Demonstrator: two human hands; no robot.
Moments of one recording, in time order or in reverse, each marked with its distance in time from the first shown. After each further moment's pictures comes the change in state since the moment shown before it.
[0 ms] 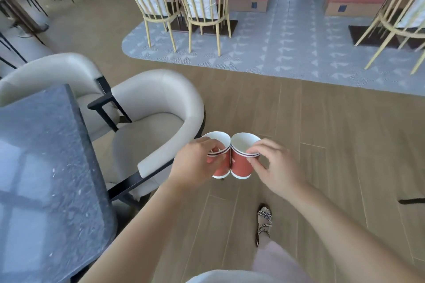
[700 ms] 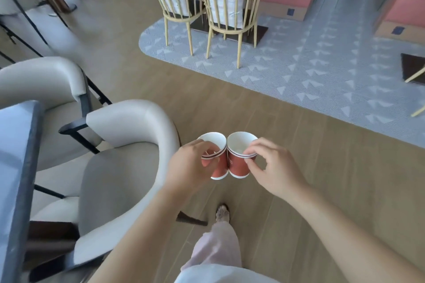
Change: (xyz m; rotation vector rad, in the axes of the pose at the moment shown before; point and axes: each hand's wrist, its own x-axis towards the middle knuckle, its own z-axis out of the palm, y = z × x) left_hand 0.337 -0.008 0.052 -0.035 0.144 -0.255; right_hand 0.339 0.185 -0.040 0.044 -0.161 -0.177
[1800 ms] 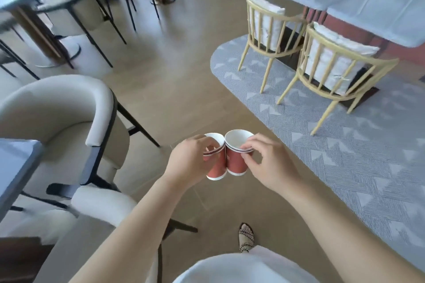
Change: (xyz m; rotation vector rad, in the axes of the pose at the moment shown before) left_hand 0.540 -0.189 -0.077 0.166 0.222 -0.361; right_hand 0.637 0.135 0.145 0.121 -0.324 -0.320
